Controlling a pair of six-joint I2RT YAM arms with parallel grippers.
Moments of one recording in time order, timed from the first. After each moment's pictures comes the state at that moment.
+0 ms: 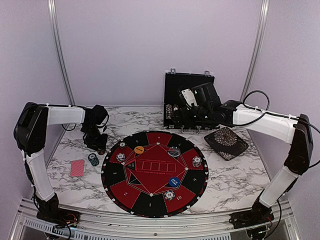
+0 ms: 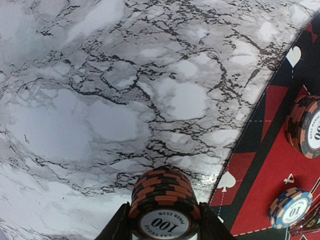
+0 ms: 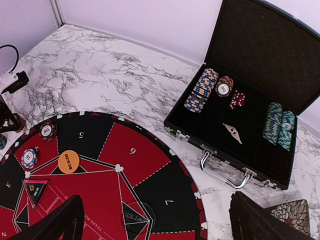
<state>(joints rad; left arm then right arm) -0.36 1.90 1.29 -0.80 -0.06 -0.26 0.70 1.63 1.35 -0.31 0.17 0.08</state>
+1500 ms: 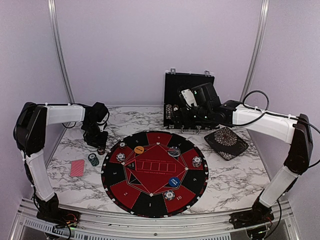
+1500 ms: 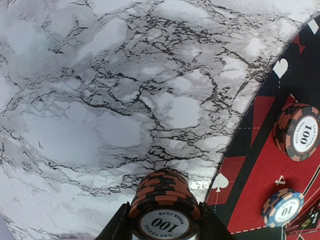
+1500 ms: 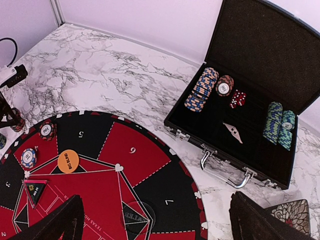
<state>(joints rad) -0.37 1.89 1.33 -0.81 -0.09 -0.25 0.70 1.63 1.35 -0.31 0.16 0.08</state>
